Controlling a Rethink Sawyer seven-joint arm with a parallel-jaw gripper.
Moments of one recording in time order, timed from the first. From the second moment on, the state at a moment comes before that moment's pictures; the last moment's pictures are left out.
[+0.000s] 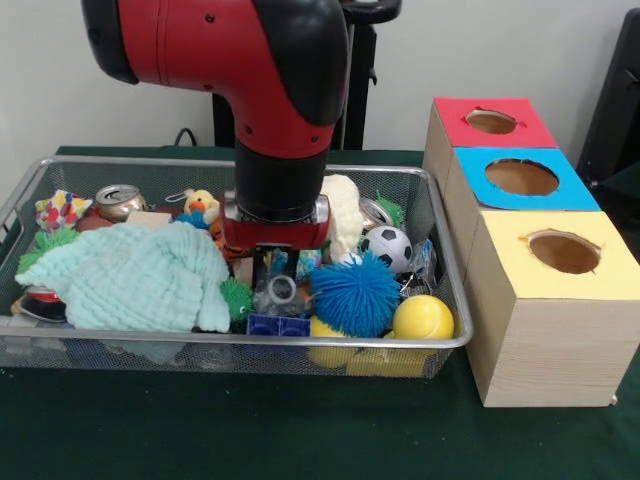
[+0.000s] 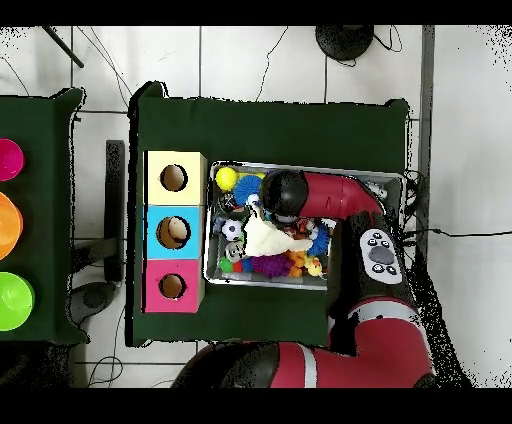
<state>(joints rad) -0.33 -0.41 0.06 1.36 -0.24 0.66 1.57</state>
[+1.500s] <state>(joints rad) -0.45 -0.65 0.14 1.37 -0.23 0.94 1.57</state>
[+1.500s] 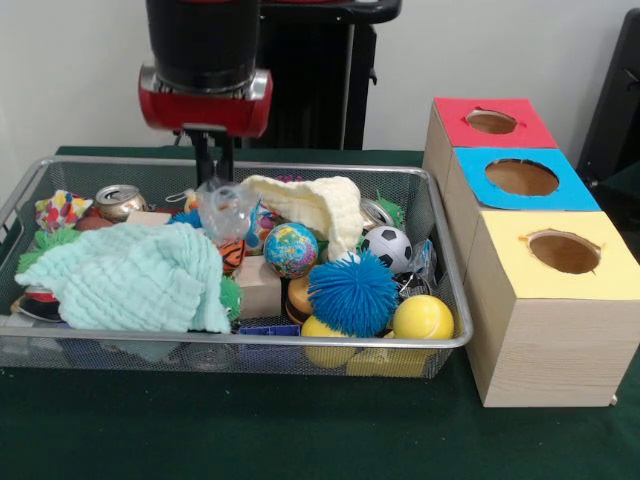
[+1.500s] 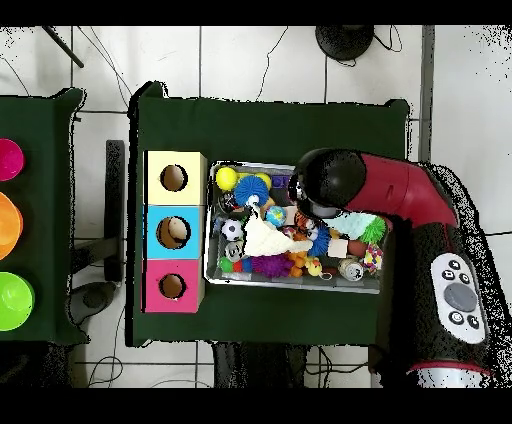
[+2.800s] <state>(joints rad) -0.32 -0.90 0.13 1.55 -0.15 0.95 1.57</state>
